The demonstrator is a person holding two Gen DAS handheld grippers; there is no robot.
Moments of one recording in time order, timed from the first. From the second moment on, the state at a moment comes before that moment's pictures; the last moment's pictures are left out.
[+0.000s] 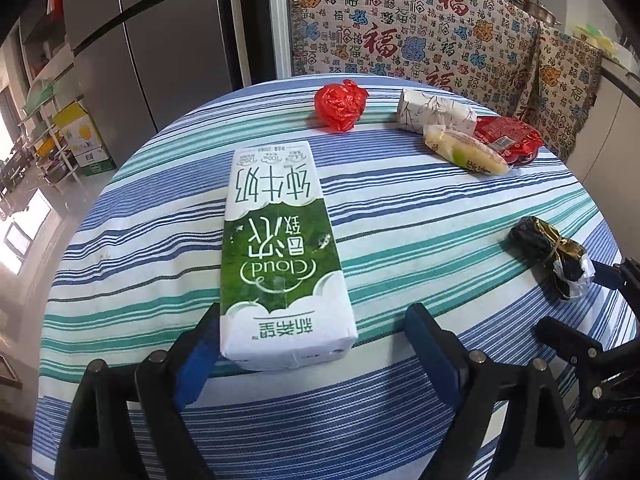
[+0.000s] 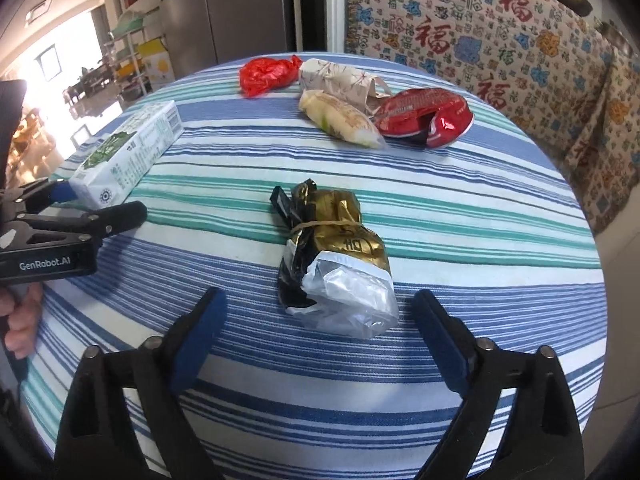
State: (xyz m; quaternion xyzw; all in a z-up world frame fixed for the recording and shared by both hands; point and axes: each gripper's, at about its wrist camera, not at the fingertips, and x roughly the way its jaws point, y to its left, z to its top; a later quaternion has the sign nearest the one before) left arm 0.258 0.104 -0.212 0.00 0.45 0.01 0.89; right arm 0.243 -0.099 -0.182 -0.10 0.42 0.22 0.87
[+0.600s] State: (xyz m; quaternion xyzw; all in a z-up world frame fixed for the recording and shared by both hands) left arm 0.259 0.106 -0.214 -0.01 0.46 0.02 0.89; right arm 0.242 -0.103 -0.186 -0.09 0.43 0.22 0.87
